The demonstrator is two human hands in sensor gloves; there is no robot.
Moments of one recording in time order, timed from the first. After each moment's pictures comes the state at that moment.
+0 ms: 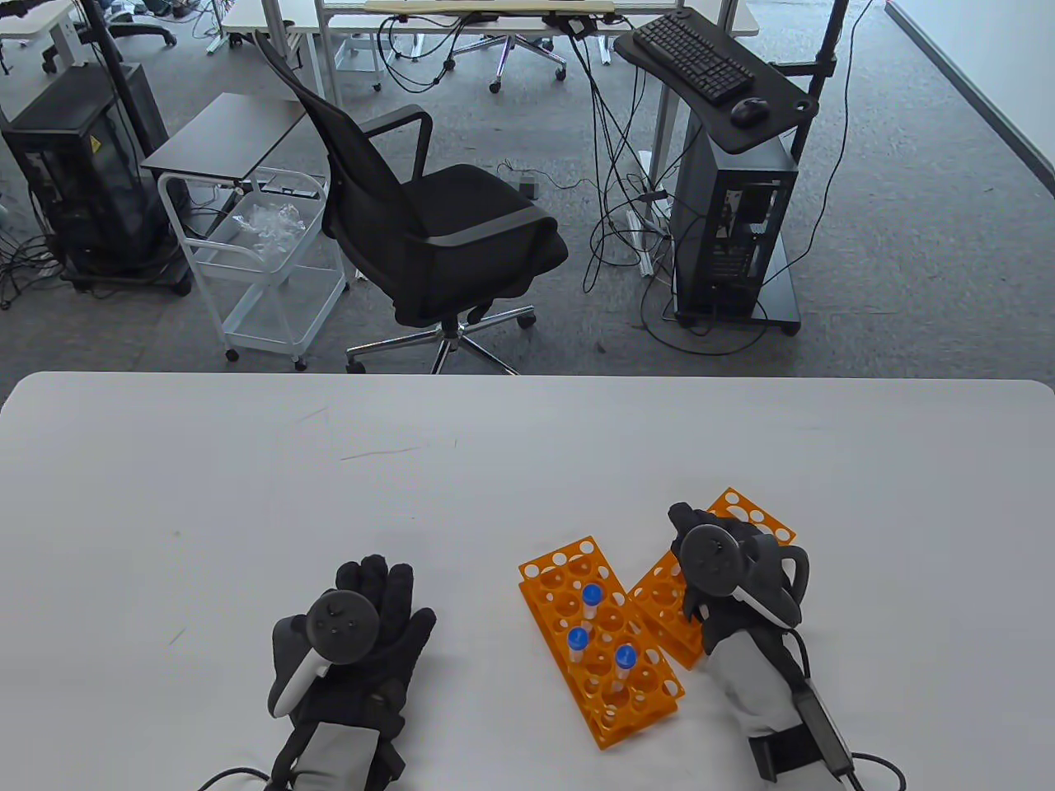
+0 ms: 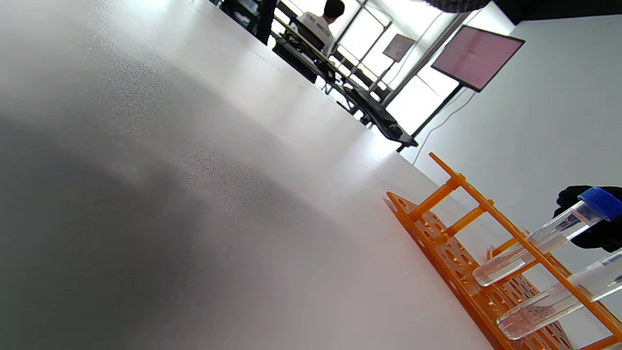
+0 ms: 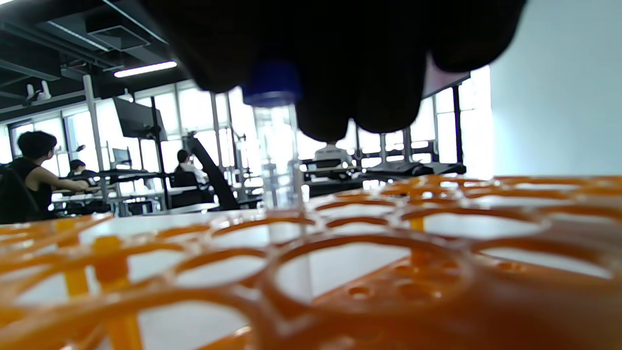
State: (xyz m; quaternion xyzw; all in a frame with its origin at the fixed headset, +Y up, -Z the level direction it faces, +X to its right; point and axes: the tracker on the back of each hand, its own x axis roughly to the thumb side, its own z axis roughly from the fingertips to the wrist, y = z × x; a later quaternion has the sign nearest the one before) left_hand -0.215 -0.754 -0.334 -0.13 -0.02 0.30 0.95; right_hand 0.195 -0.698 -0.413 0.09 -0.13 0.98 0.08
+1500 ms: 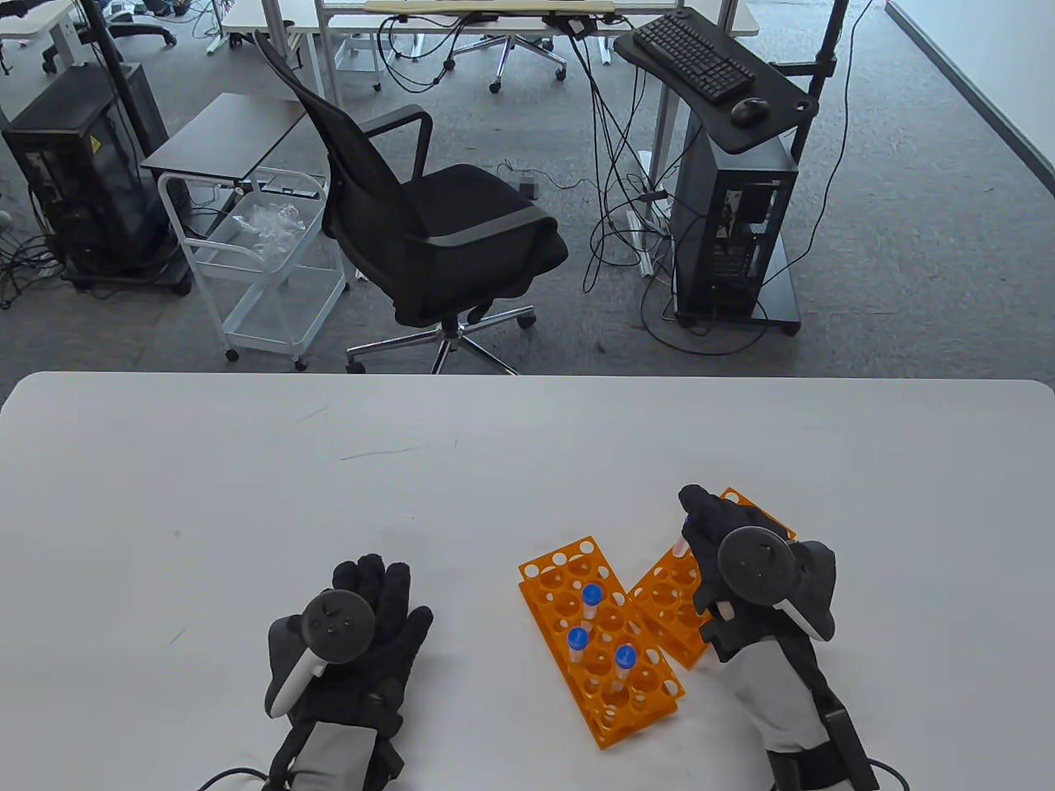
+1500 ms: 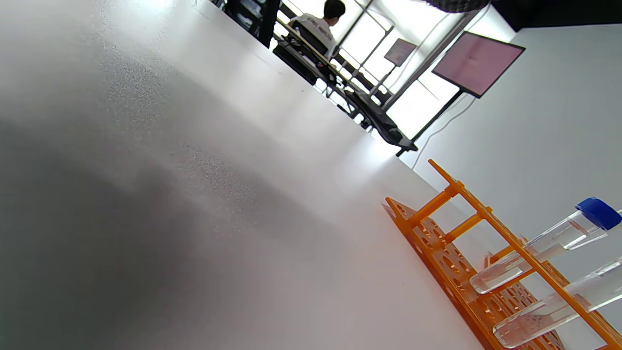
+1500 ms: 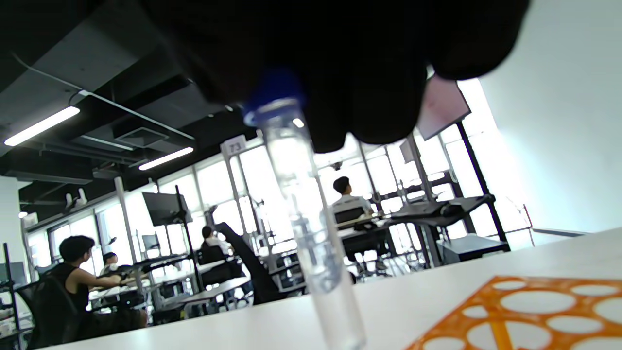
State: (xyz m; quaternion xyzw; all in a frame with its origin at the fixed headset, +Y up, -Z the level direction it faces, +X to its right) left_hand -0.218 -0.755 -0.335 -0.13 -0.02 0.31 0.94; right_hand 0.207 -0.651 -0.388 0.10 -0.21 0.95 0.19
